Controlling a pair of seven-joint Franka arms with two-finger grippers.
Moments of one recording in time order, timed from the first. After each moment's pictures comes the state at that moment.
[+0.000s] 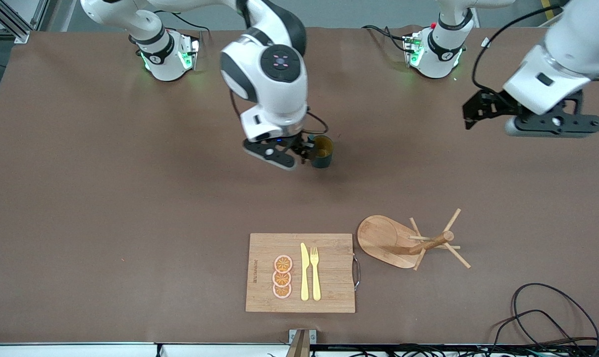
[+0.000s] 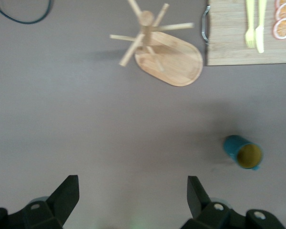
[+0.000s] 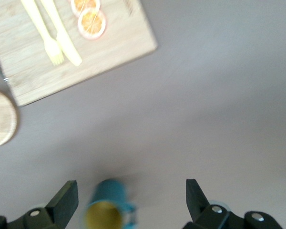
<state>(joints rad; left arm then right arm) -0.11 0.07 -0.23 -1.42 0.02 1.48 -0.30 0.67 0.49 0.07 -1.29 -0.10 1.76 1.09</state>
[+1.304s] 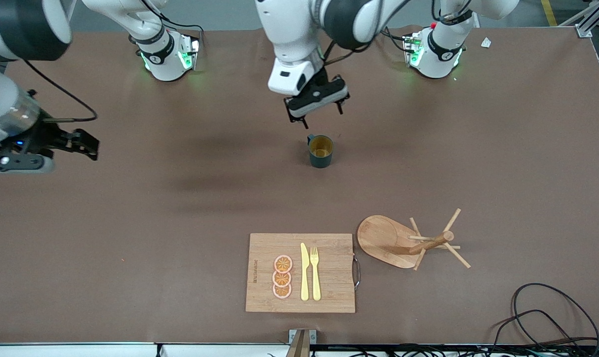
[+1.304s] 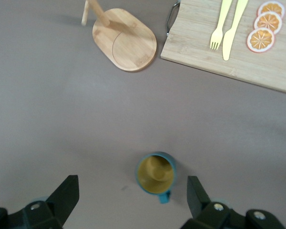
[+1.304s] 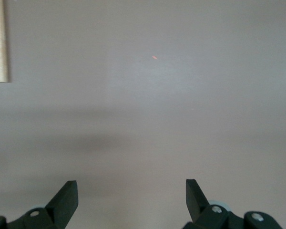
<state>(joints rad) -0.76 0.40 -0.30 -1.42 0.45 1.65 -1.48 0.04 0.06 0.02 -1.59 -0.10 1.64 0.03</state>
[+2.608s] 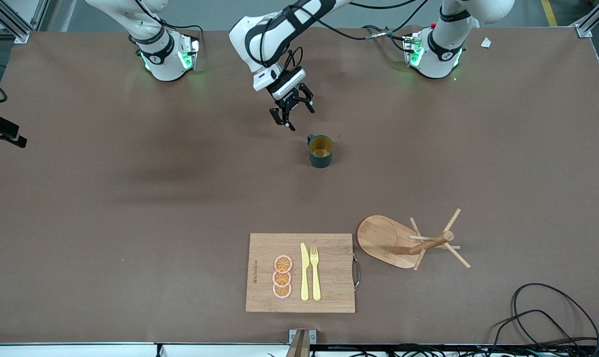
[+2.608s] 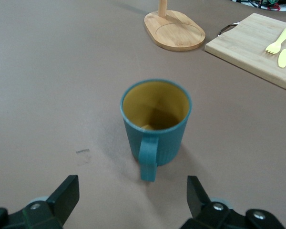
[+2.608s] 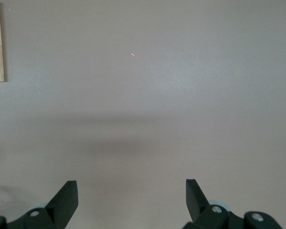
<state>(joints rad) -1.08 0.76 -0.30 -1.56 0.88 1.64 -2.52 -0.13 0.02 -0.07 -1.60 0.05 1.63 -0.23</state>
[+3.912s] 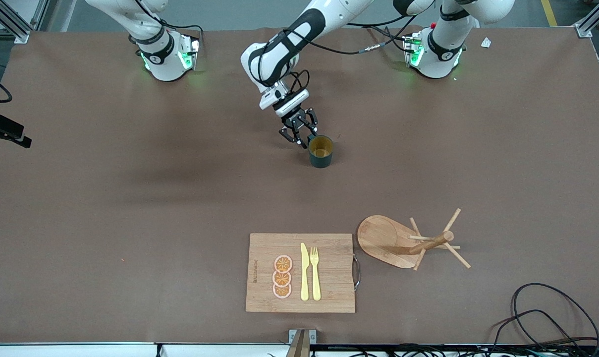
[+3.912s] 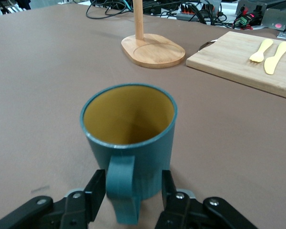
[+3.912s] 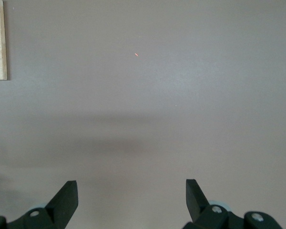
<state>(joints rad) -1.08 0.85 -0.25 -1.56 1.05 1.64 -2.48 -0.12 0.02 -0.07 -1.60 0.05 1.63 -0.23</state>
